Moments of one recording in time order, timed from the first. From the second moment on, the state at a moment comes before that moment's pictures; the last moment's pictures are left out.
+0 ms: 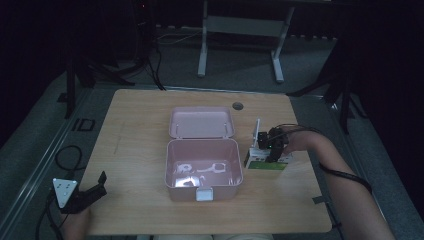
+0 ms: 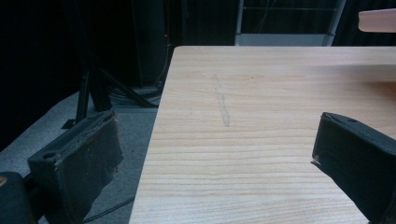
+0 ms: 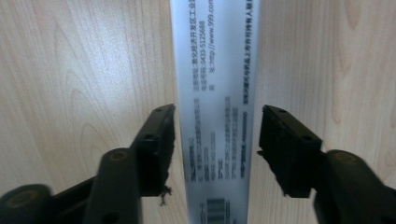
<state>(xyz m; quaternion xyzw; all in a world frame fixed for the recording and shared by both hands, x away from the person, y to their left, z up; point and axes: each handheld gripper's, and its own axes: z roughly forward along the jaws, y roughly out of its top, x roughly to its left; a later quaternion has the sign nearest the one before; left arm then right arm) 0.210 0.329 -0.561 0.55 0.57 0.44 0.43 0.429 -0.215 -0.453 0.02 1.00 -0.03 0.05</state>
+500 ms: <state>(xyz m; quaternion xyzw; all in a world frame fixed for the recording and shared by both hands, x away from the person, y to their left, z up) 0.211 0.328 -0.561 0.56 0.57 0.44 0.42 0.431 -0.218 -0.467 0.01 1.00 -0.04 0.02</state>
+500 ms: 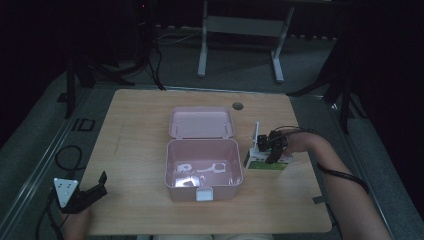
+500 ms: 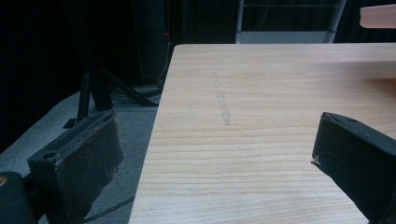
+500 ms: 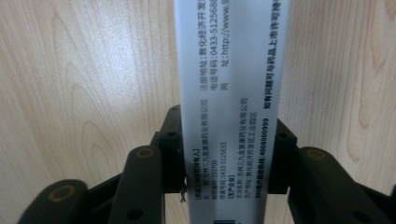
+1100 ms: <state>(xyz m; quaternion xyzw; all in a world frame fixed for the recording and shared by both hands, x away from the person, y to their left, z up) 0.211 0.328 -0.561 0.55 0.57 0.44 0.42 0.421 -0.216 -0.454 0.00 1.00 -0.05 0.00</state>
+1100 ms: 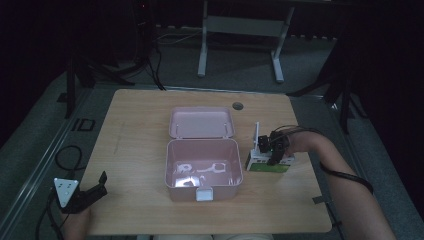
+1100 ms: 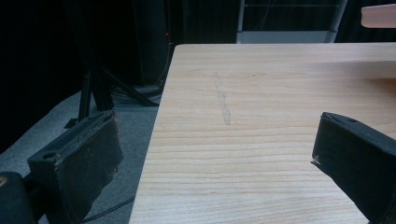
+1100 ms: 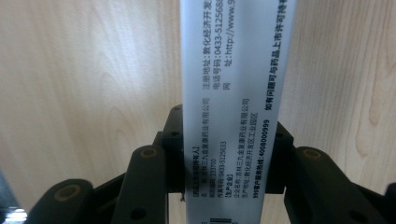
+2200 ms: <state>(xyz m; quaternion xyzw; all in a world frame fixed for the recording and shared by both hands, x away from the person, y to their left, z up) 0.211 0.327 -0.561 0.55 0.57 0.44 0.42 0.375 -0.207 -0.366 0.01 1.00 -0.05 0.00</state>
